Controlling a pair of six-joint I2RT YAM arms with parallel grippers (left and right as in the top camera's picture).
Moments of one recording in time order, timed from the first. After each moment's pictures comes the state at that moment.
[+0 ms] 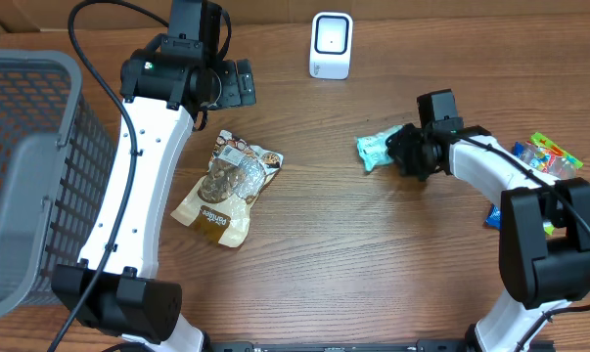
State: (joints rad) left arm -0.19 1.76 1.88 -1.16 -0.15 -0.33; right arm 0.17 1.90 1.12 -0.36 -0.23 0.91
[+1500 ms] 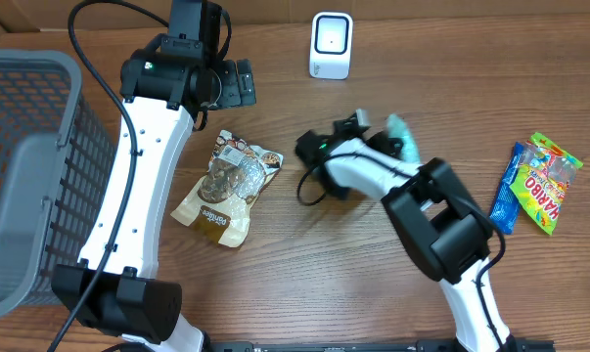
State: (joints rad) left arm -0.19 1.76 1.88 -1.16 -0.15 -0.33; right arm 0.67 2.25 1.51 -0.99 1.19 0.43
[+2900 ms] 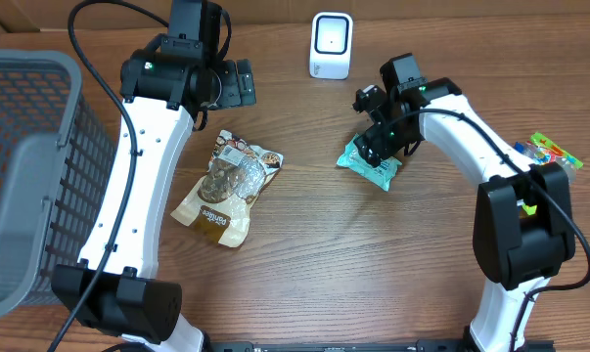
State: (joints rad) left arm -0.19 1.76 1.88 -1.16 -0.15 -0.33; right arm 0.30 2.03 1.53 -0.82 -0.13 -0.38
